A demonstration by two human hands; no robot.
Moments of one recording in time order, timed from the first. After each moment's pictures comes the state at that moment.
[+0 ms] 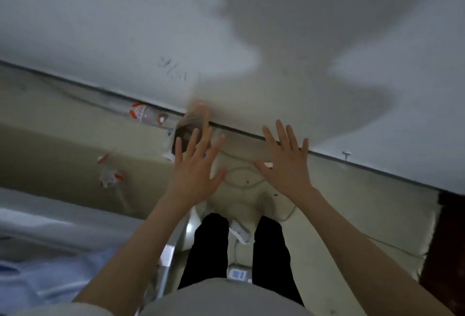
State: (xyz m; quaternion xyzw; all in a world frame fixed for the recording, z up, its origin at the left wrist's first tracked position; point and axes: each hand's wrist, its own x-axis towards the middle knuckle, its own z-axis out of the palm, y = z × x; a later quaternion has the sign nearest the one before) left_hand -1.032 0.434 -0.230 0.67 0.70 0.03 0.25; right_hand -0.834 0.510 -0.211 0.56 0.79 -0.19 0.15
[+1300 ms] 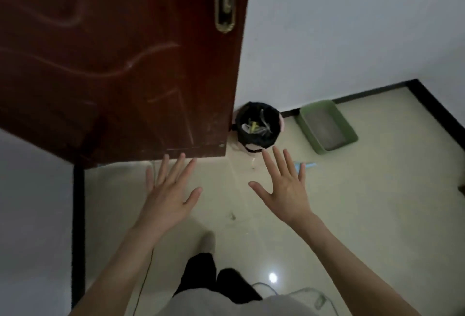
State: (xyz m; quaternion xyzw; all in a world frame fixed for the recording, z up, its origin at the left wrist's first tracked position) left_hand -0.152 0.157 -0.095 0.96 -0.19 -0.14 0.12; right_hand -0.217 -0.089 -0.084 0.98 -0.10 -0.06 -0.14
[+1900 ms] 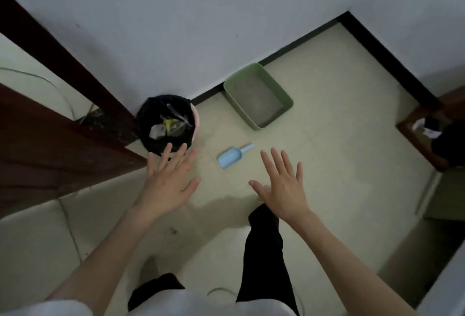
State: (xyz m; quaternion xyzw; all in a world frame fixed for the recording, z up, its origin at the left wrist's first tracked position) left_hand -0.048 -0.237 -0.182 0.90 -0.37 -0.22 0.06; right_hand -0.207 -0.441 -0.173 0.93 -0.27 -0.17 -0.16
